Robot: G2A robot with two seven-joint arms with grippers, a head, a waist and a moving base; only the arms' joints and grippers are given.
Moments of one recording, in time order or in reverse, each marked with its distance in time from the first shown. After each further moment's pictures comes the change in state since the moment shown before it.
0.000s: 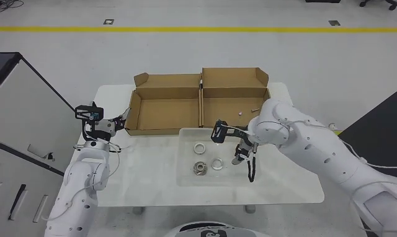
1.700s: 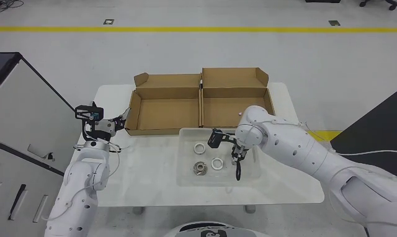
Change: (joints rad) left arm 0.000 0.000 0.000 0.000 0.000 0.000 0.000; right arm 0.081 -0.131 -0.223 0.313 -0.044 0.052 -0.042
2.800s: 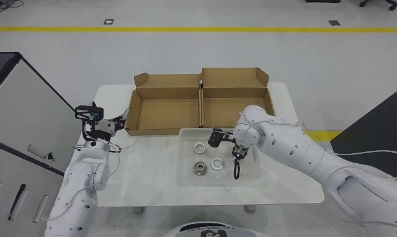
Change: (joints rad) left arm 0.000 0.000 0.000 0.000 0.000 0.000 0.000; right arm -0.009 -0.022 0.018 0.016 -0.035 0.027 0.039
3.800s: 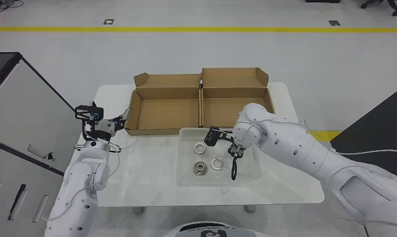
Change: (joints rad) left arm 0.000 0.000 0.000 0.000 0.000 0.000 0.000; right arm 0.017 0.024 0.021 -0.105 0.068 0.048 0.003
